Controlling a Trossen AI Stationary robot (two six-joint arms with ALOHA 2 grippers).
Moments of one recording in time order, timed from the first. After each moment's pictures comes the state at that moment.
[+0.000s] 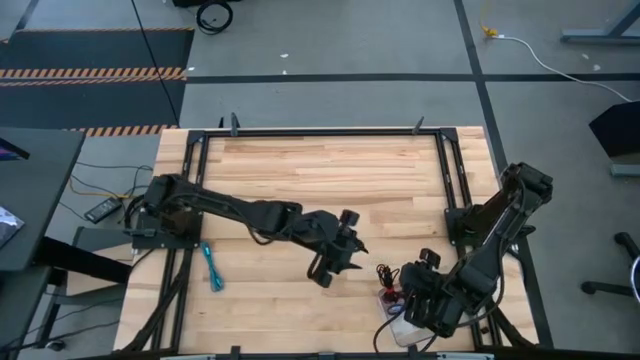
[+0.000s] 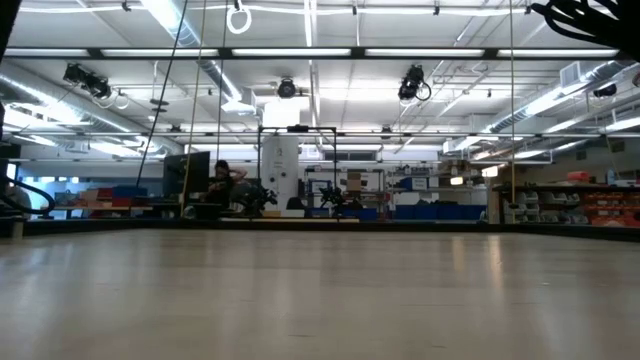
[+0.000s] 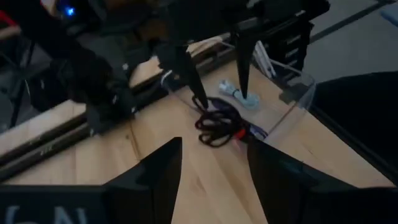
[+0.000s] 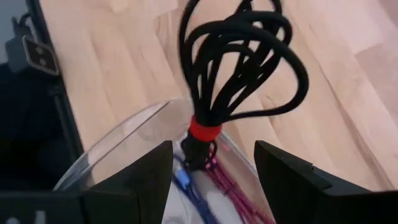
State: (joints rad) left arm -0.24 1.85 1.64 -0.24 0.03 0.32; right arm 0.90 1.57 1.28 -1.05 0.46 1.29
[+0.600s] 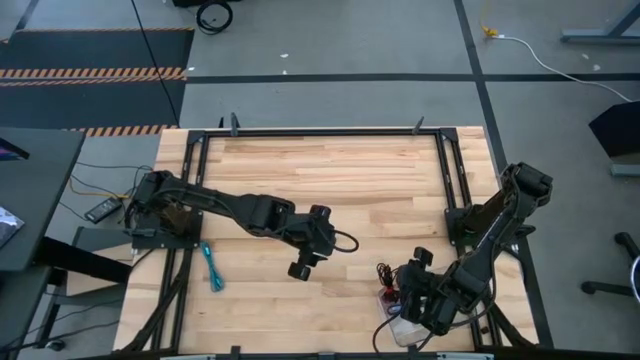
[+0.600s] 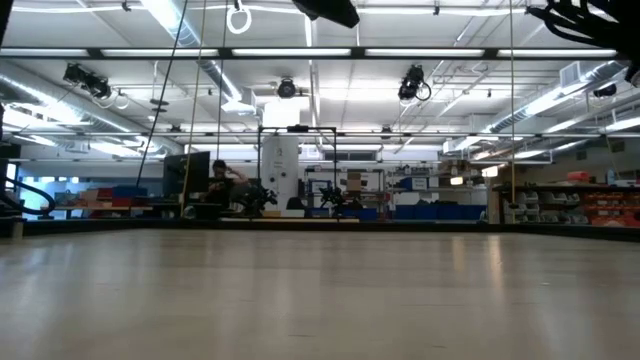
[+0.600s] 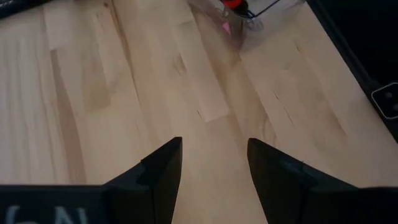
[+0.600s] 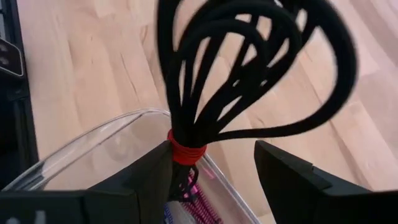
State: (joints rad) left arm -0.24 1.78 1.64 -0.73 -0.04 0.14; right arm 0.91 1.57 1.12 -0.89 0.58 1.20
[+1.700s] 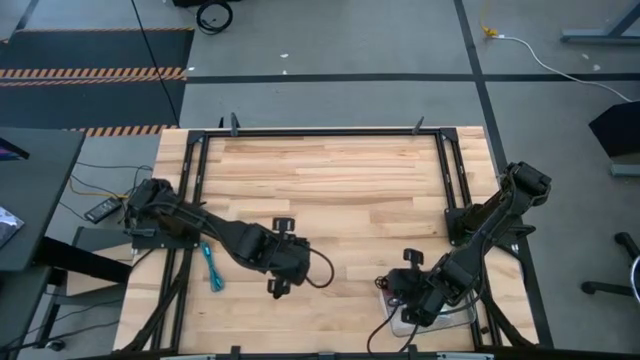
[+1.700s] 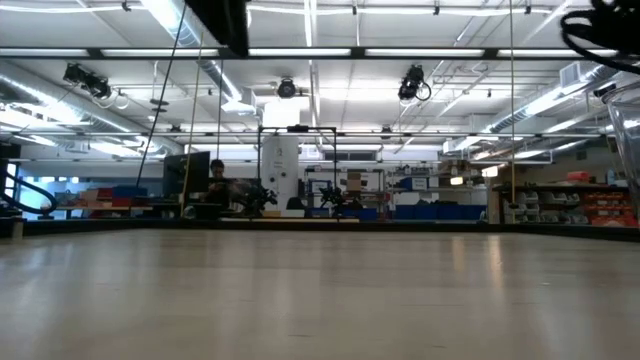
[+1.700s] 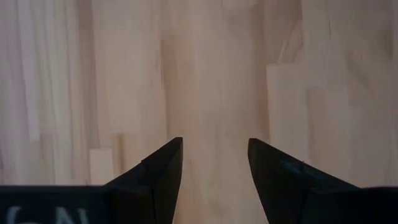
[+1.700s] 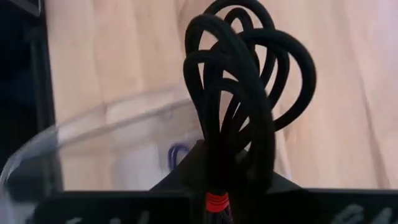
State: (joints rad) left arm -0.44 1.78 1.64 -1.12 -0.32 -0.29; right arm 0.82 1.57 1.12 -0.83 0.33 0.95
